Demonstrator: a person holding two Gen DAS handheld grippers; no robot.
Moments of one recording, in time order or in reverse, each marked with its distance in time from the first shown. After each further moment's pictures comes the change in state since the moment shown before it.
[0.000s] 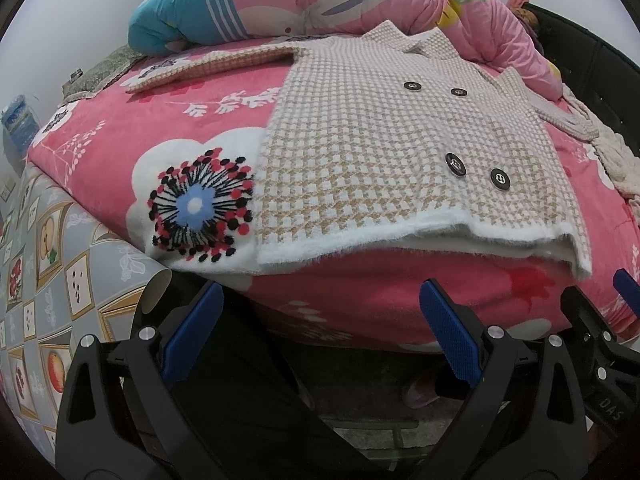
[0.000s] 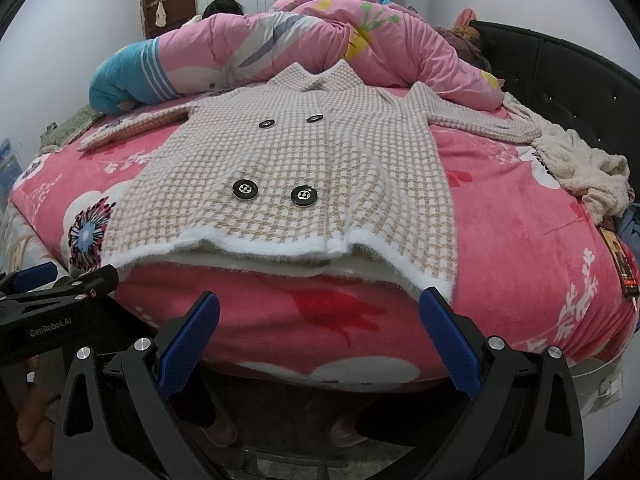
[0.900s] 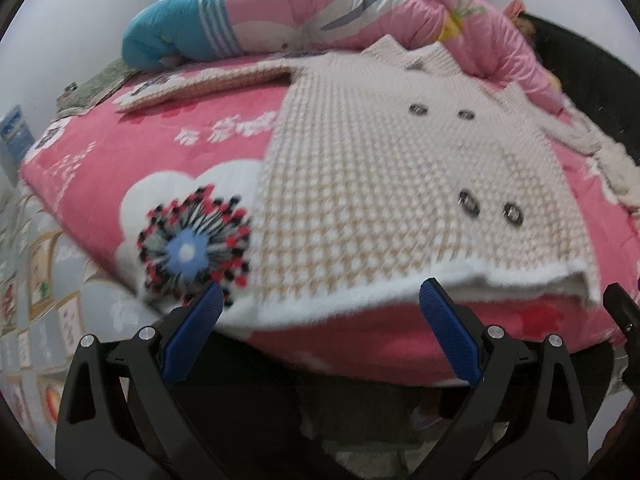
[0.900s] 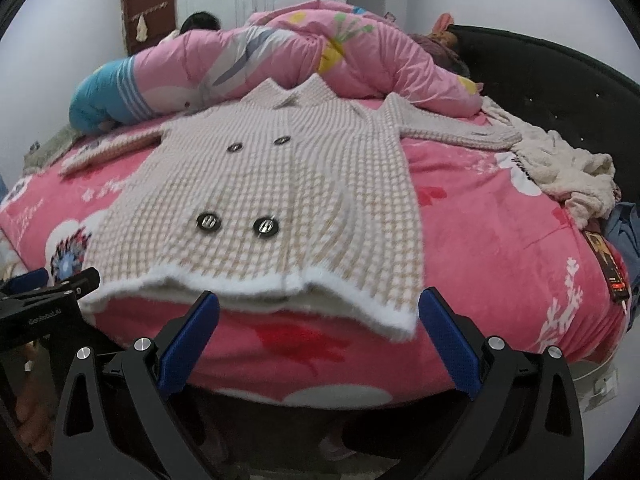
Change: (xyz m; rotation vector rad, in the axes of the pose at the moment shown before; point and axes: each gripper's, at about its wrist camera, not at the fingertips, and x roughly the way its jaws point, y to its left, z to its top) left arm 0.022 0.007 0.032 0.013 -0.068 -0.035; right arm 0.001 -0.032 0.027 0.058 -0.055 -0.064
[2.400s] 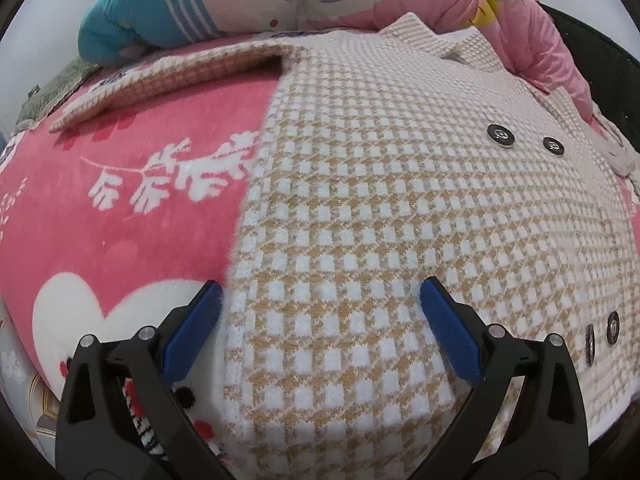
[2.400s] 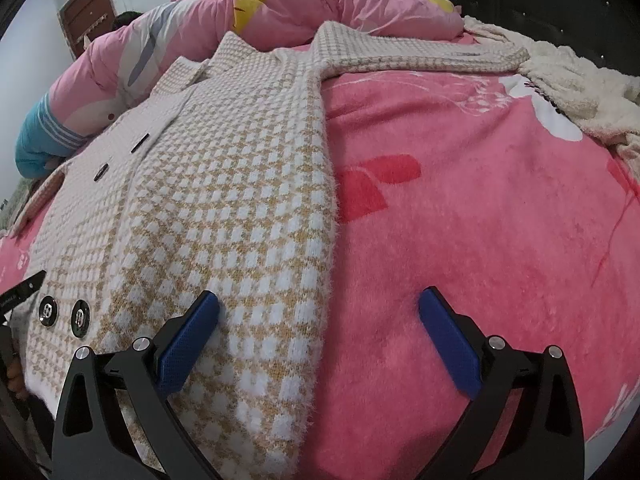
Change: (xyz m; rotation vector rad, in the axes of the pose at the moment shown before) left arm 0.157 0.021 0.094 0.017 0.068 -0.025; right arm 0.176 -0.112 0.036 0.167 0.173 0.041
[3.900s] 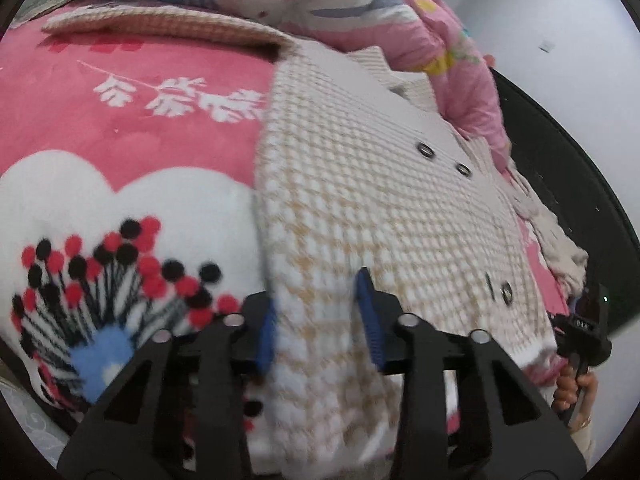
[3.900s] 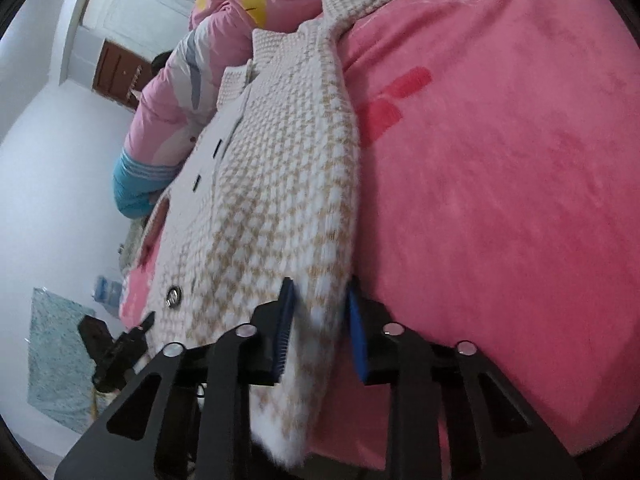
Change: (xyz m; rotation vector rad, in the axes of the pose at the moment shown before) left arm -0.034 0.063 -0.050 -0.207 -0.039 -0.406; right arm -0.001 -0.047 -0.017 0.279 0.159 0.521
